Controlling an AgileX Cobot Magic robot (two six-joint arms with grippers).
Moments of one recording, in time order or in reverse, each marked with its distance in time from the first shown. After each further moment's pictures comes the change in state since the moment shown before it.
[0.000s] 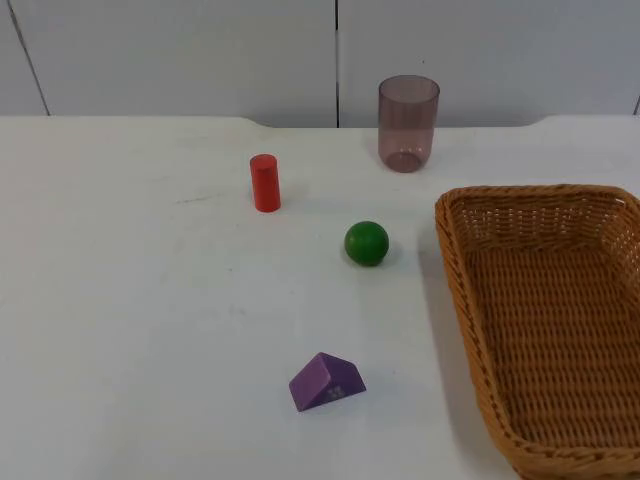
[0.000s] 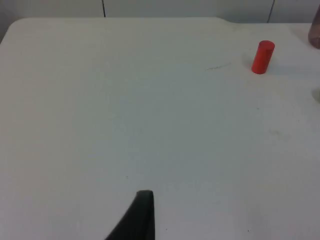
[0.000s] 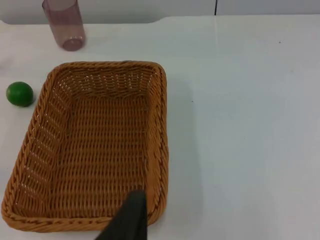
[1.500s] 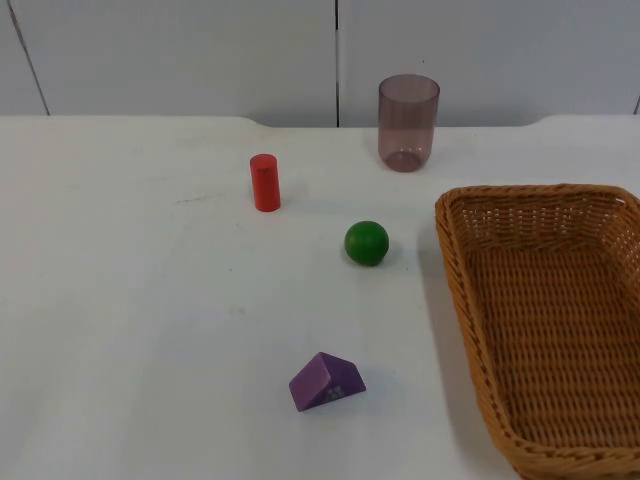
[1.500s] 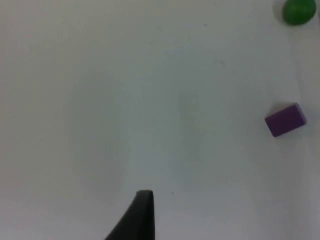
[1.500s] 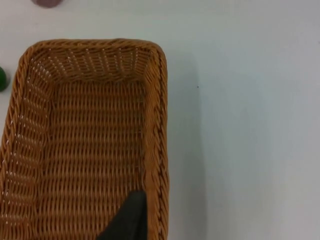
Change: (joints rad) right arm 0.000 0.743 -0.199 -0.002 -0.260 0.000; left arm 0.000 0.859 -0.131 -0.325 -0.195 0.182
